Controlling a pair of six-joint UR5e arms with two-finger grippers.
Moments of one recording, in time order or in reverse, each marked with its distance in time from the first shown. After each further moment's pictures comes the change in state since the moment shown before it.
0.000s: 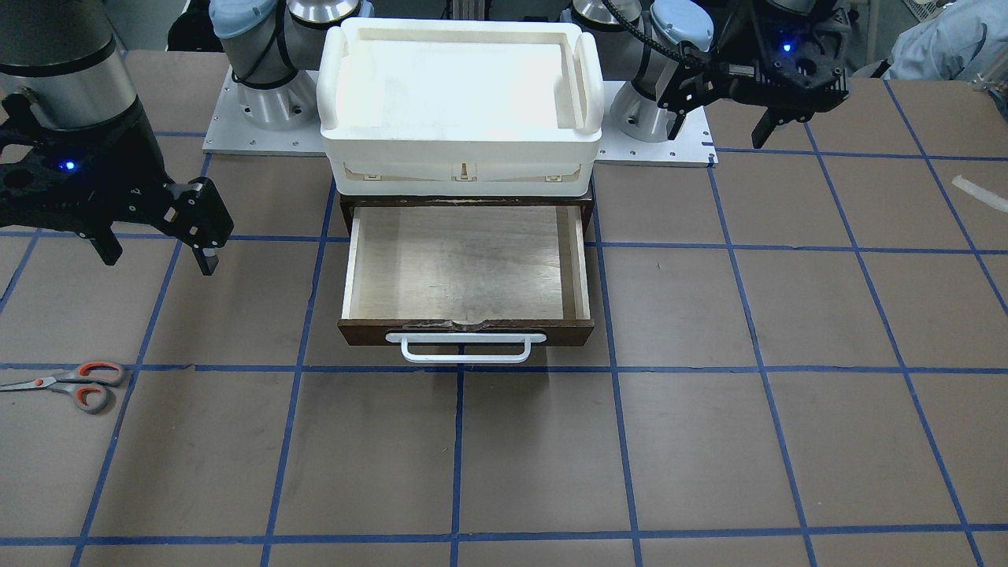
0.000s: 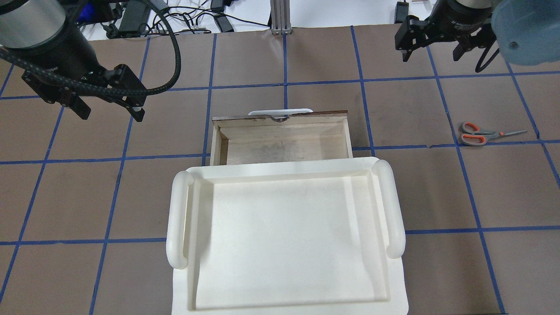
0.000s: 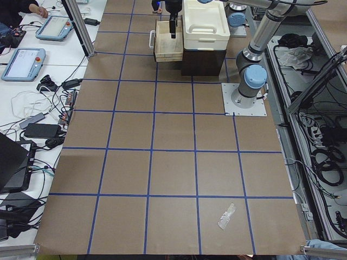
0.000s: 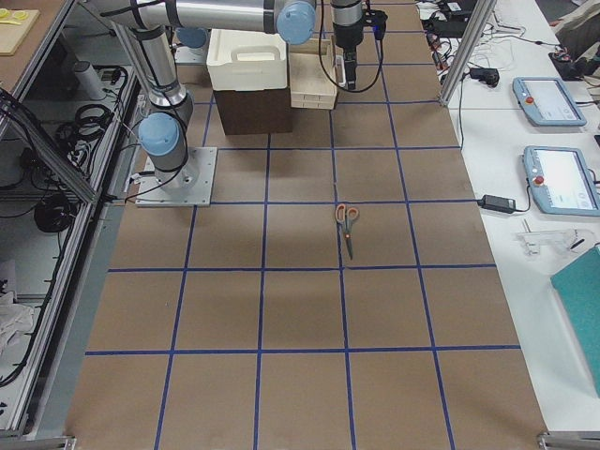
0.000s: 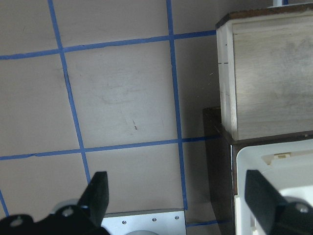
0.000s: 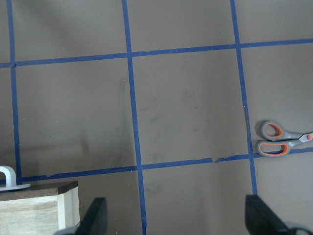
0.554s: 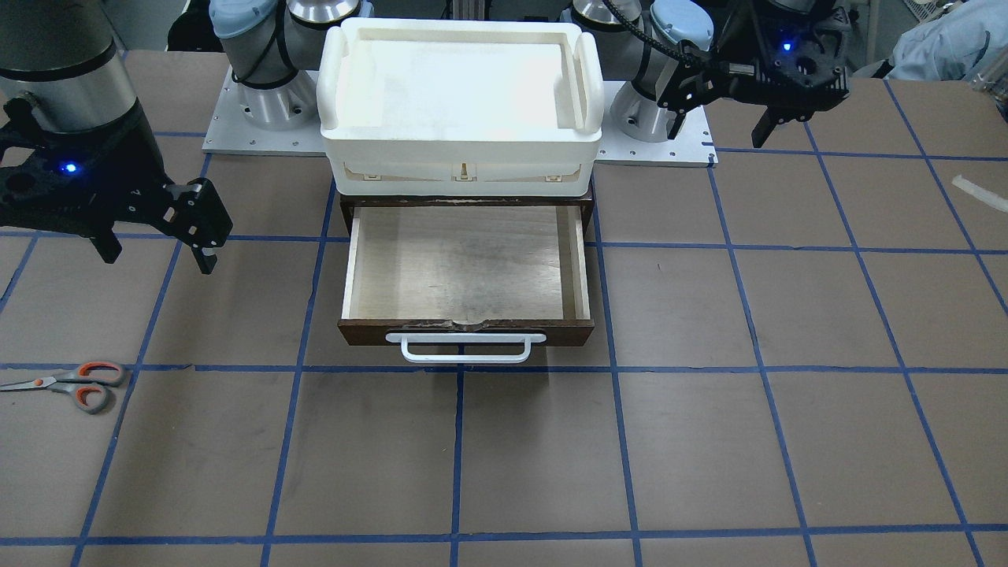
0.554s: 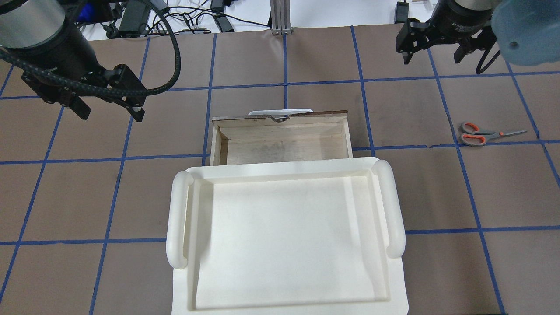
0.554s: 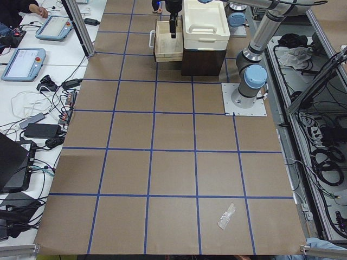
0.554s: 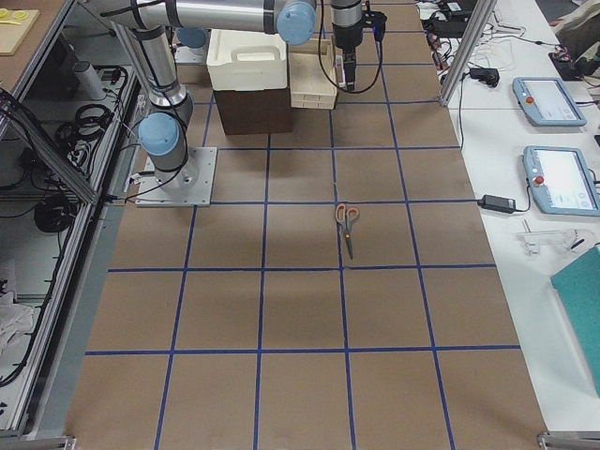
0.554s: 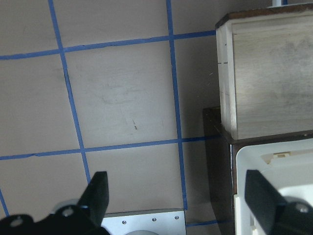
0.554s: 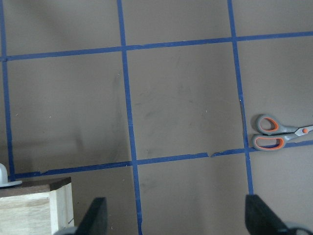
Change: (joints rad) left arm 0.000 0.001 0.000 -0.001 0.000 0.000; right arm -0.012 0.005 0.001 0.020 -0.014 0.007
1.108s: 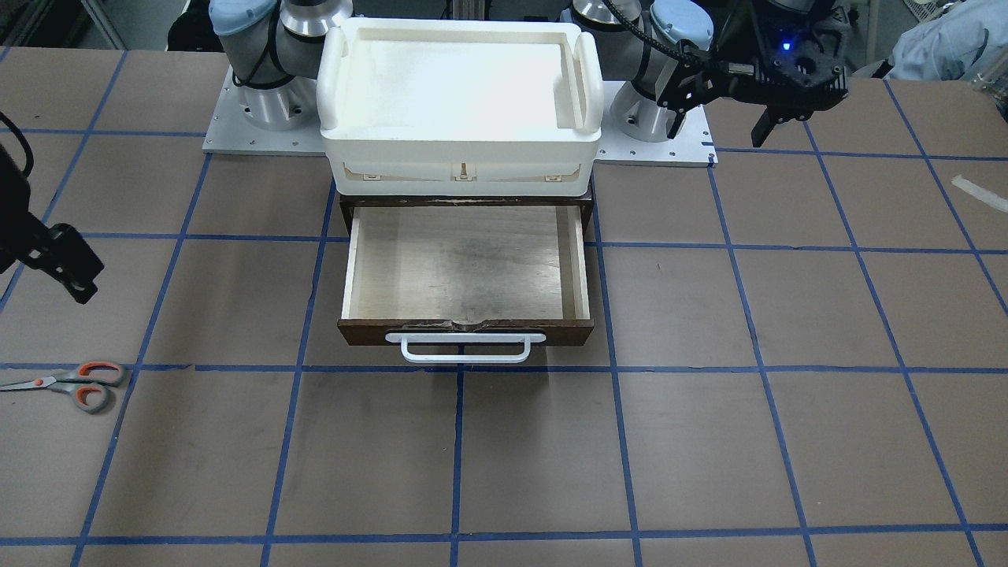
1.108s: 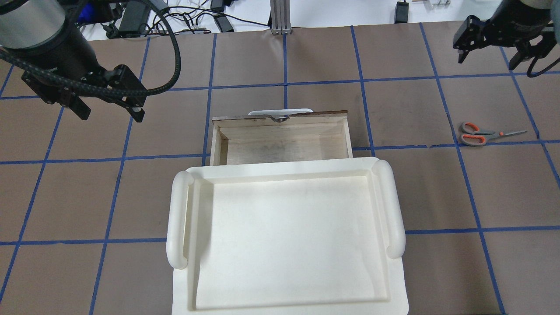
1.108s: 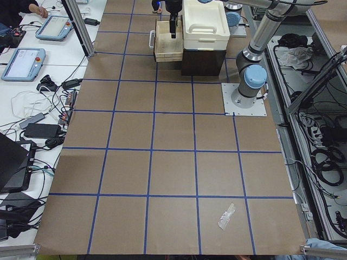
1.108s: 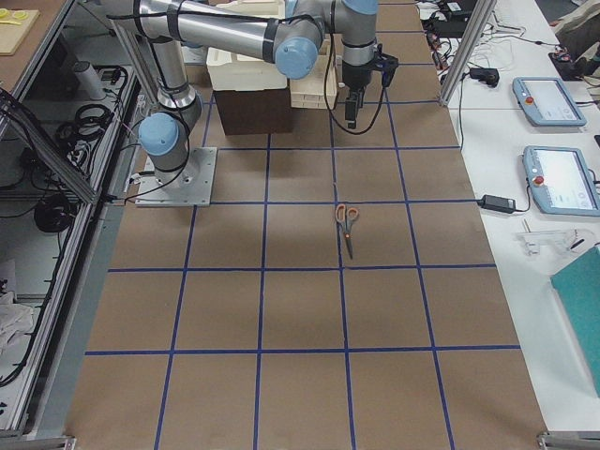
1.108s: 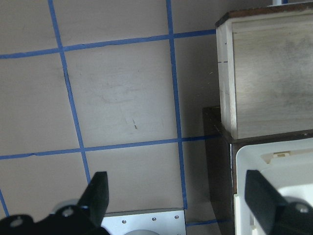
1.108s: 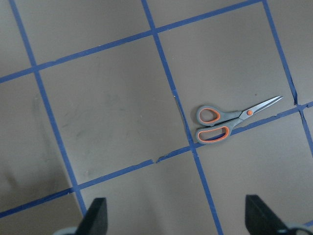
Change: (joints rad) left arm 0.000 0.000 0.000 -0.002 0.000 0.000; right arm -0.215 0.060 0.002 -0.009 -0.023 0.023
